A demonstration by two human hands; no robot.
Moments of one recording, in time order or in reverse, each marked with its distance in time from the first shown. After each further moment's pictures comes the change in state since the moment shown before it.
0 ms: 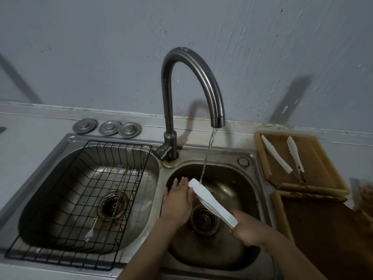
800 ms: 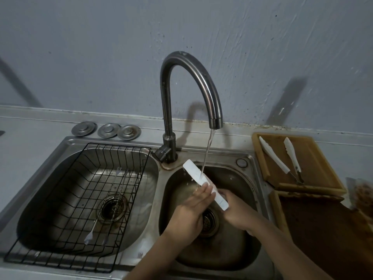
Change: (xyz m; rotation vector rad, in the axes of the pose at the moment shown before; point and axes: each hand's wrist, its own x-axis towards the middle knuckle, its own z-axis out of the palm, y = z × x) left_hand -0.030 0.003 0.013 -0.108 0.302 0.742; right_hand 0.013 -0.027 -0.002 0.066 0.246 -0.183
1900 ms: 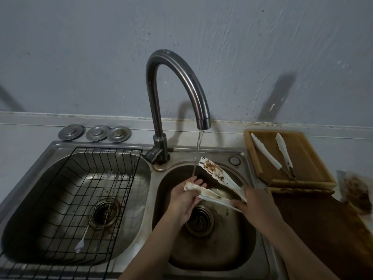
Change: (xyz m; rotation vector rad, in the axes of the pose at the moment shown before) left_hand 0.062 0.000 0.007 -1.545 0.302 -1.236; right_hand -0.020 0.023 -0.035 -0.411 0.363 0.049
